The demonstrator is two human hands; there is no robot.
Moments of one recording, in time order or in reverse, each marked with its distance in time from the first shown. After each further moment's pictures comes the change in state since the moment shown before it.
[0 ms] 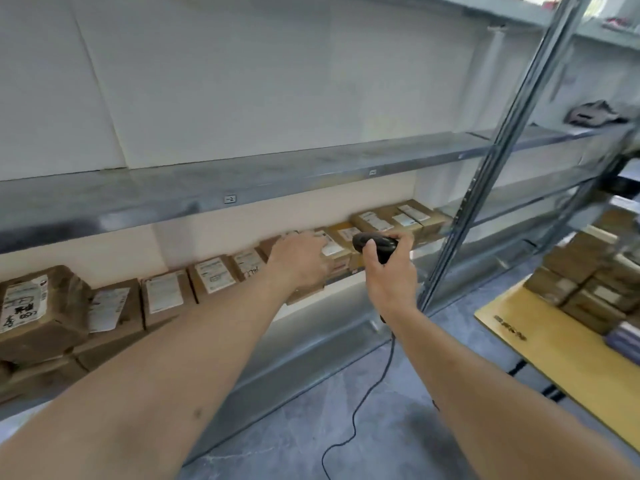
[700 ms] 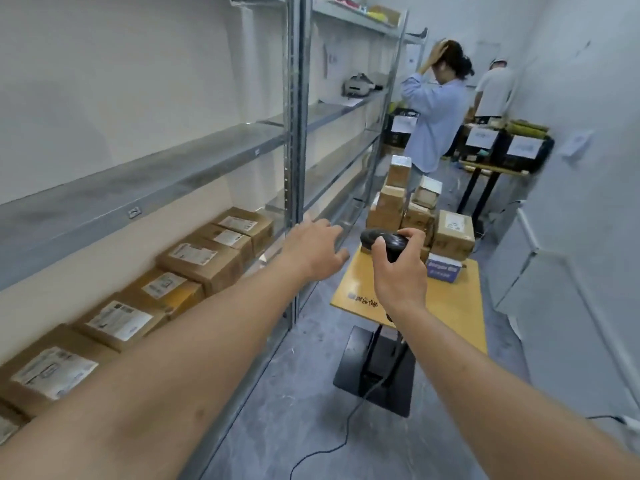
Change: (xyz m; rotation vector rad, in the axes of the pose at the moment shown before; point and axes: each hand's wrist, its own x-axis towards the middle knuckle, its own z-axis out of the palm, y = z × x) left_hand 0.225 0.330 0.044 -0.107 0.002 0.643; right_hand 0.139 0.155 -0.239 -0.159 0.586 0.229
